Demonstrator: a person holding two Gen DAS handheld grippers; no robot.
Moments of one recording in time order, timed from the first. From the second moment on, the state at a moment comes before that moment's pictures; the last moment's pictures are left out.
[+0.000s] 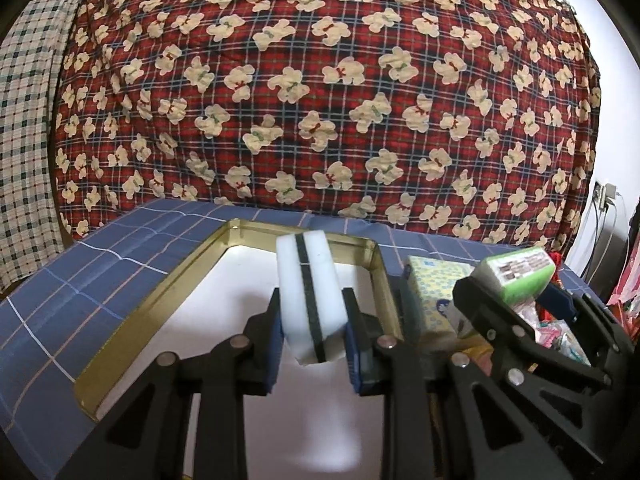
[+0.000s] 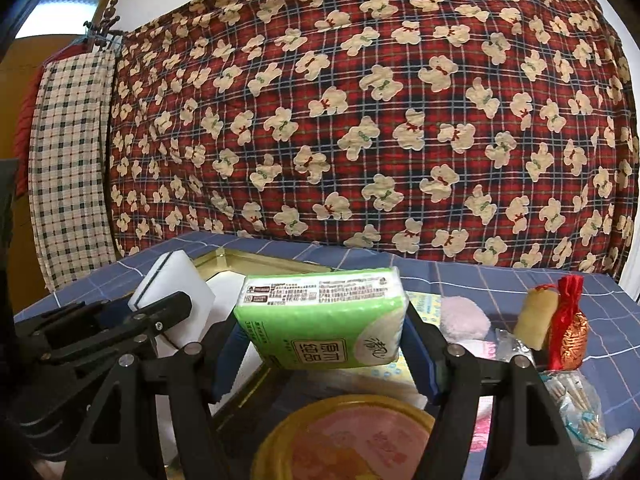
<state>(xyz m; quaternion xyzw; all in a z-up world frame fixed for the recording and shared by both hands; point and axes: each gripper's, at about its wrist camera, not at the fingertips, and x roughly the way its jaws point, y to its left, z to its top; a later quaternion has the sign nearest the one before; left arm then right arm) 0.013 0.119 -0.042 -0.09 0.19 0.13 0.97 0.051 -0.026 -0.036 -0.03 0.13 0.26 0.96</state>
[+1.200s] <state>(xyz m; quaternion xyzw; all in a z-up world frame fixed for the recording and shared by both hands) 0.048 0.187 -0.039 -0.09 0.31 0.12 0.94 0.090 0.057 -0.016 -0.12 0.25 0.26 0.92</state>
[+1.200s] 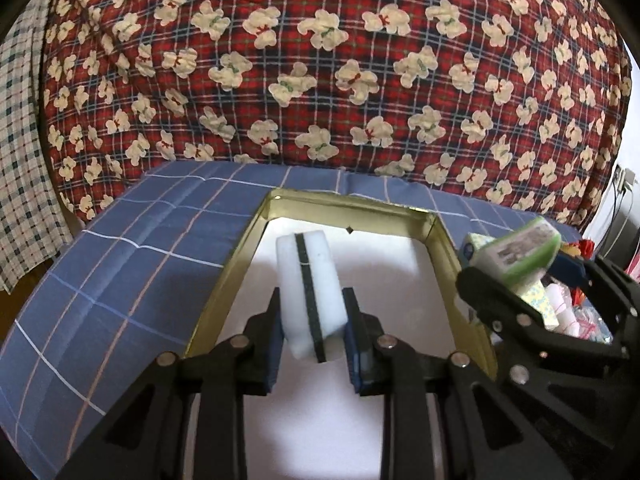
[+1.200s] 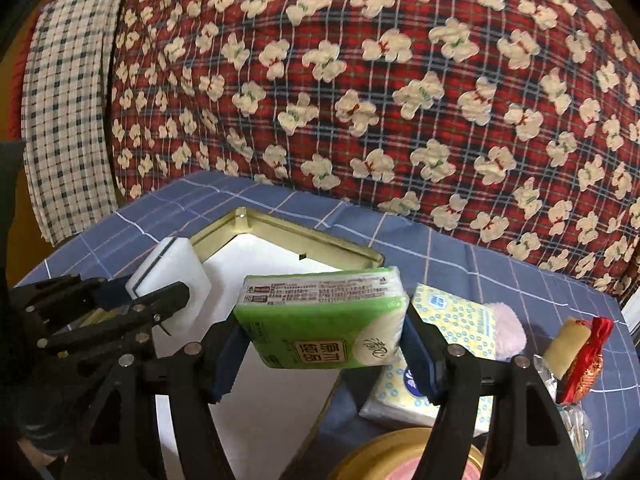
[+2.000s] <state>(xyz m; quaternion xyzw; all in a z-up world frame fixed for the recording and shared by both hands) 0.070 0.198 -0.044 -0.07 0.37 0.11 0.92 0.138 0.085 -0.025 -0.15 0.34 0.25 0.89</state>
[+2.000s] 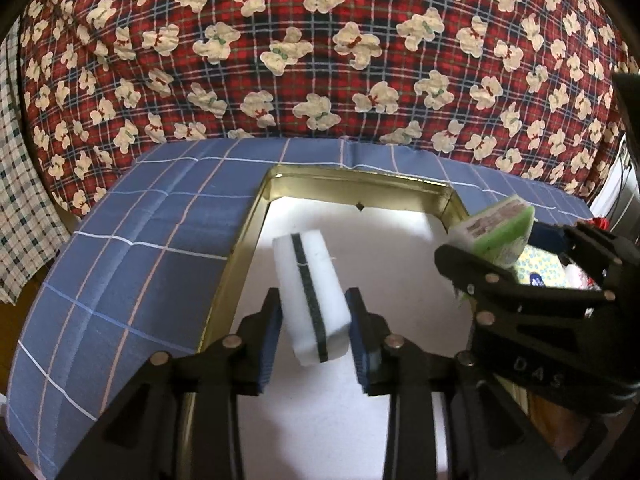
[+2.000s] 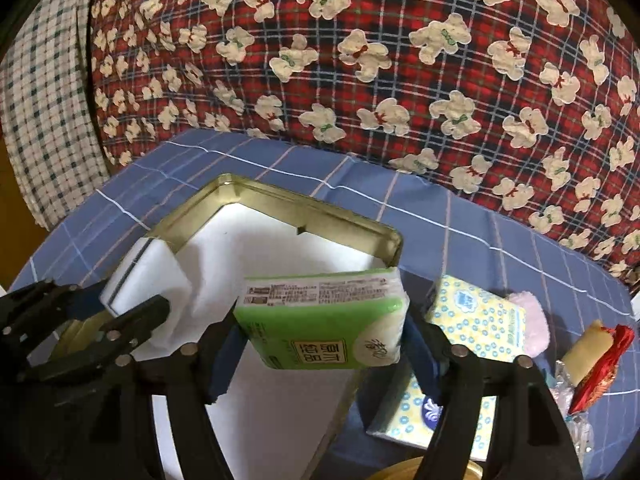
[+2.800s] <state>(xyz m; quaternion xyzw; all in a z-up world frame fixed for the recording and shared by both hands) 0.043 0.200 -0.021 -0.09 0.30 0.15 0.94 0.117 0.039 0.014 -0.05 0.28 0.30 0.91</state>
